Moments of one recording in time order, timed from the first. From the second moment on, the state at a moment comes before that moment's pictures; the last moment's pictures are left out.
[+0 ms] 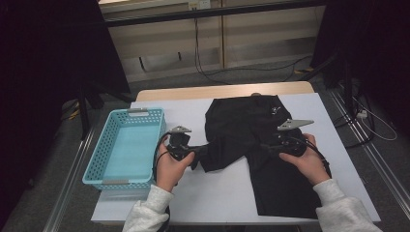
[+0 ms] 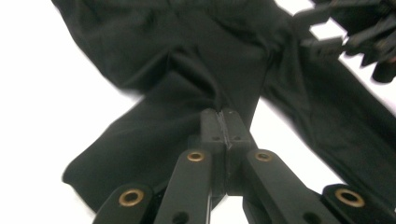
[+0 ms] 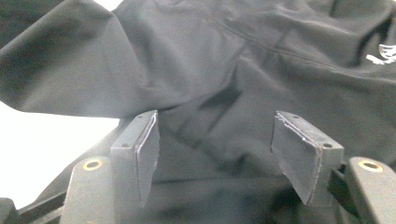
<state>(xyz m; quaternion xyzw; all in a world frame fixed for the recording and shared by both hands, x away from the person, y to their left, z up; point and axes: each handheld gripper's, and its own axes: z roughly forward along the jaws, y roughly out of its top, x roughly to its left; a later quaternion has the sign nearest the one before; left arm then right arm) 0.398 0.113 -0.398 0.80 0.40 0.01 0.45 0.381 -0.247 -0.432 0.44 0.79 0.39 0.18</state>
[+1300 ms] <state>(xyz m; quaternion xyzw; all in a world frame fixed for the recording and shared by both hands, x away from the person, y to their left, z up) 0.410 0.127 -0.412 0.79 0.44 0.03 0.43 0.394 -0.127 -0.457 0.31 0.87 0.36 0.14</state>
